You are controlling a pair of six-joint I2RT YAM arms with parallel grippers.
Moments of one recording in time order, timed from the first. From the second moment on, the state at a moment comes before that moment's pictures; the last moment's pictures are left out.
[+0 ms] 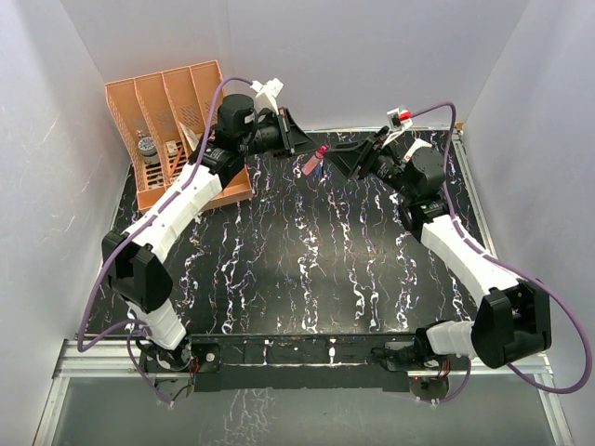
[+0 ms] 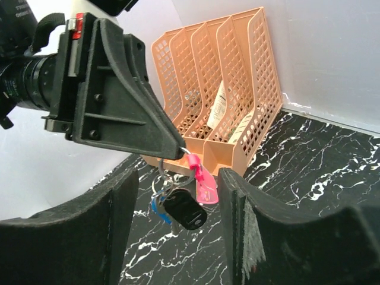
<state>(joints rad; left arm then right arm) -0.51 1.70 1.66 -0.20 0.58 -0.72 0.29 1.31 0.97 0.57 -0.55 0.55</state>
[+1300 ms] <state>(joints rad) -0.51 1.75 1.78 -0.39 0.46 -0.72 0.57 1.29 1.07 0.19 -0.08 0.26</state>
